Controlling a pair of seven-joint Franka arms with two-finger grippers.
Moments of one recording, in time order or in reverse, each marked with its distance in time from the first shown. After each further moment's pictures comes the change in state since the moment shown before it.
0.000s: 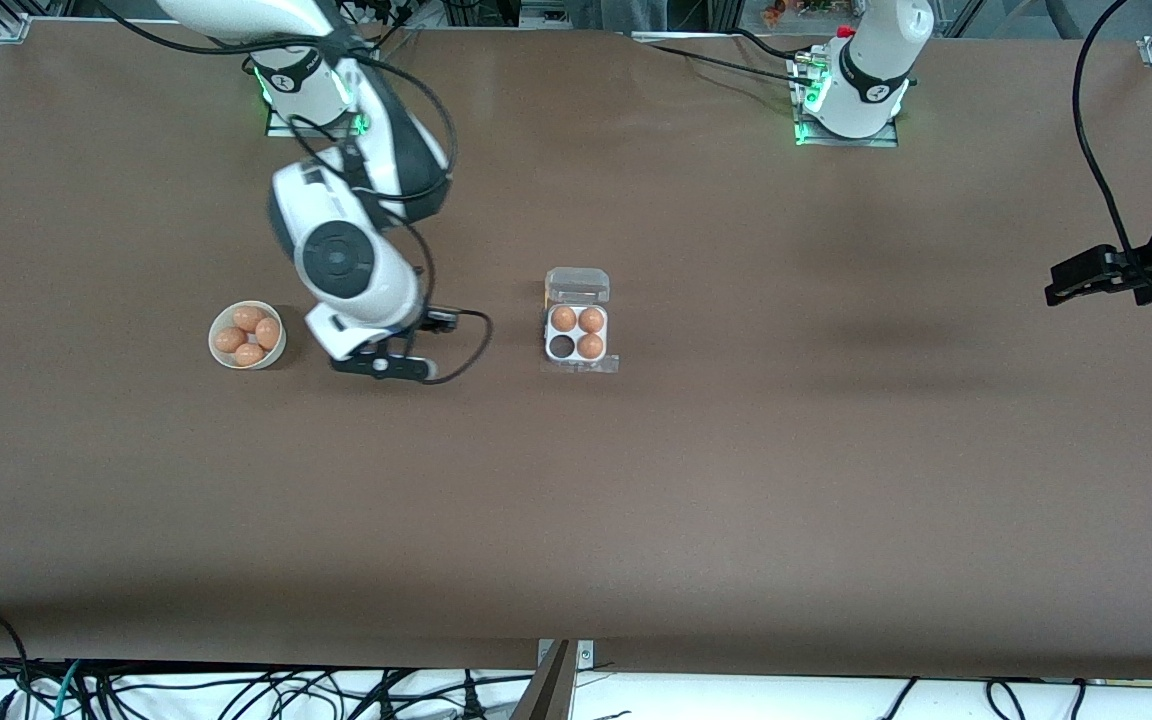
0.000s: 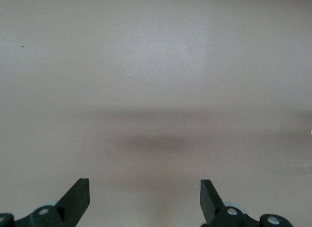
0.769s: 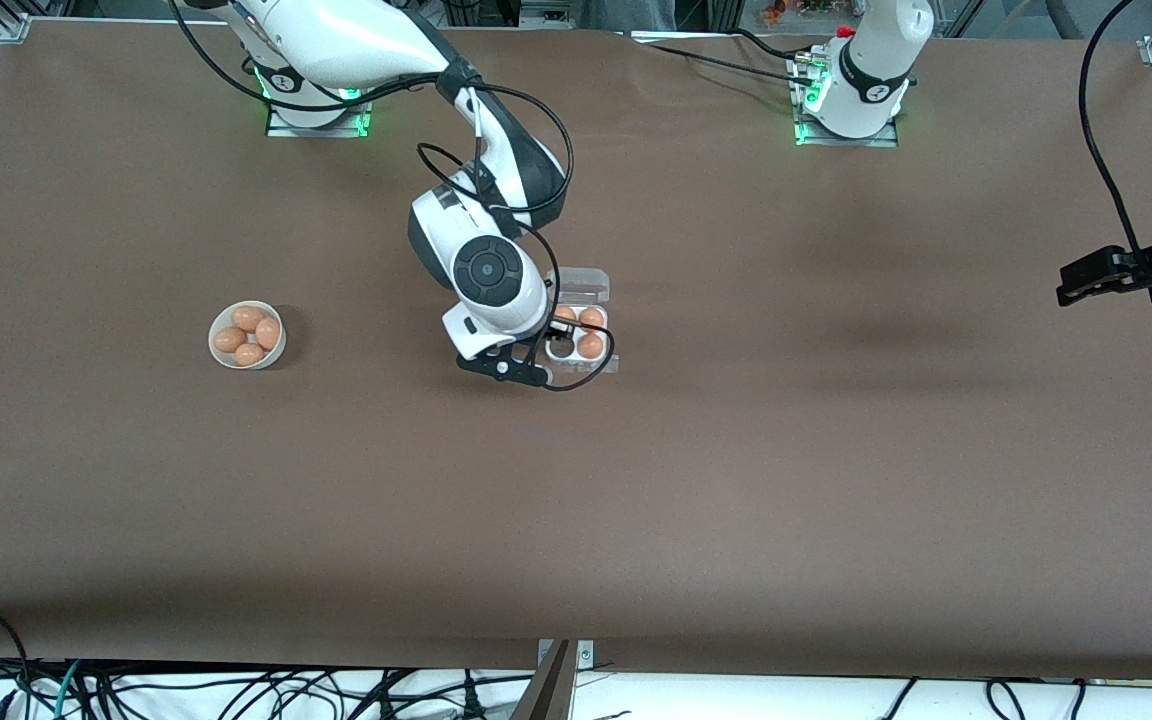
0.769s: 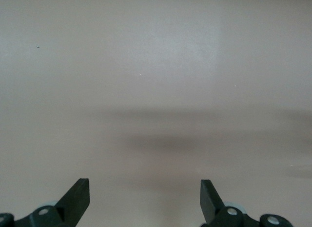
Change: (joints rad) left arm -0.001 0.000 0.000 0.000 0.046 0.000 0.000; right arm 0.121 0.228 0.013 0.246 0.097 0.072 0.167
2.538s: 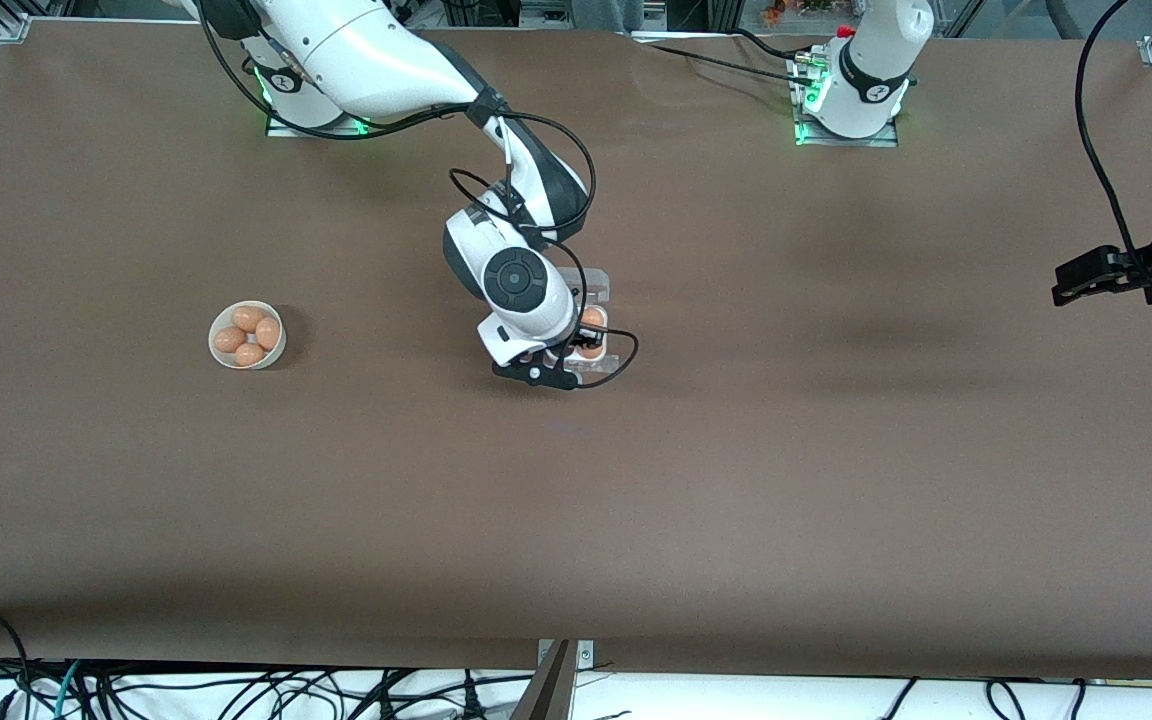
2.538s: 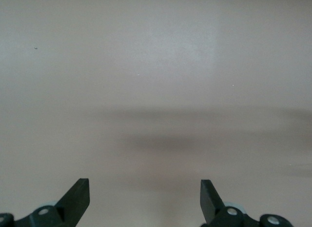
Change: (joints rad) left arm -0.001 0.000 -0.007 0.000 0.000 0.000 0.000; right arm 0.009 0.091 0.039 0.020 0.020 0.115 0.000
